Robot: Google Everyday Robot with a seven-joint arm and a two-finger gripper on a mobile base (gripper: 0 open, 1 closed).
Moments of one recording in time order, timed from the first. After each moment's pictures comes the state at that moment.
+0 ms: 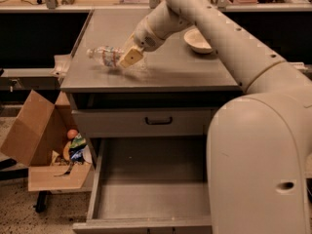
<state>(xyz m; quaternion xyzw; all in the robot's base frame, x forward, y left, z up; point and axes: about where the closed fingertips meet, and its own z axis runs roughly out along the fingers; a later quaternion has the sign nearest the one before) 0.729 0.076 0.867 -0.63 0.66 0.22 0.33</state>
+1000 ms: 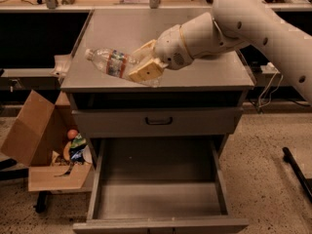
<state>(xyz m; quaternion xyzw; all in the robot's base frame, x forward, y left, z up) 0.589 0.035 0.916 -0.61 0.62 0.29 0.40</state>
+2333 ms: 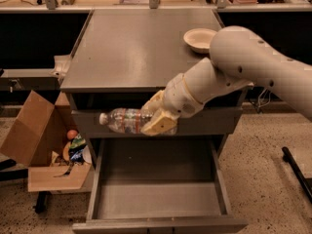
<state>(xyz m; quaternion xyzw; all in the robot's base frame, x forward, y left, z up) 0.495 0.005 0.818 -0.66 0.64 0.26 0.28</state>
